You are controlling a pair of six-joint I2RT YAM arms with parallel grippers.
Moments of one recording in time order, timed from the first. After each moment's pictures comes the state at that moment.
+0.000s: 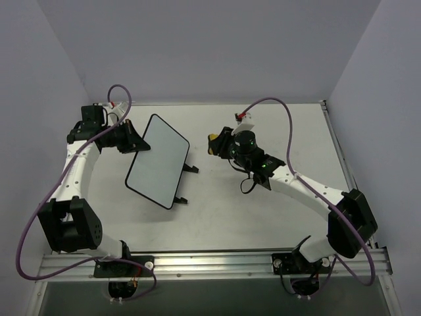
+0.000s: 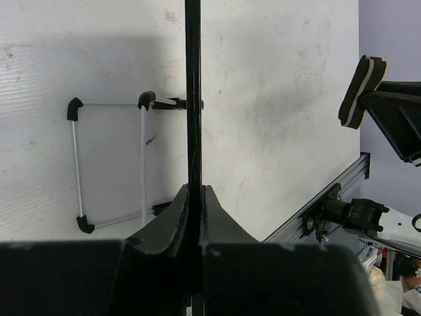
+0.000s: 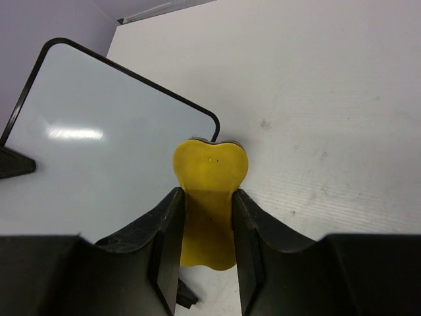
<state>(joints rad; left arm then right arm) 0.09 1.50 1.36 -0.76 0.74 -0.22 0.69 1.45 0.99 0.15 0.16 0.63</state>
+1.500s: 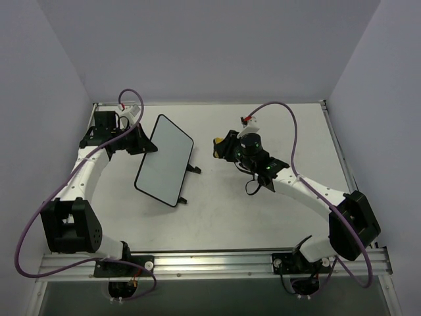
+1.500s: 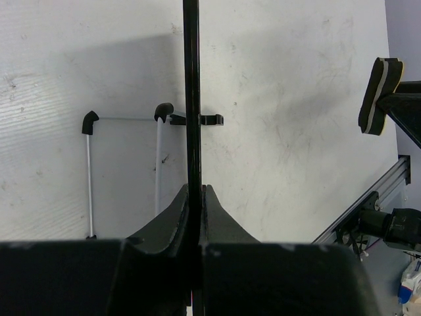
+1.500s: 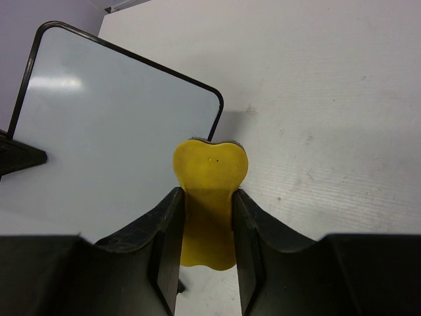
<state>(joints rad) -0.01 1.48 1.23 -0.55 0.65 -0.22 0.64 1.42 0.91 0.17 0.11 0.64</state>
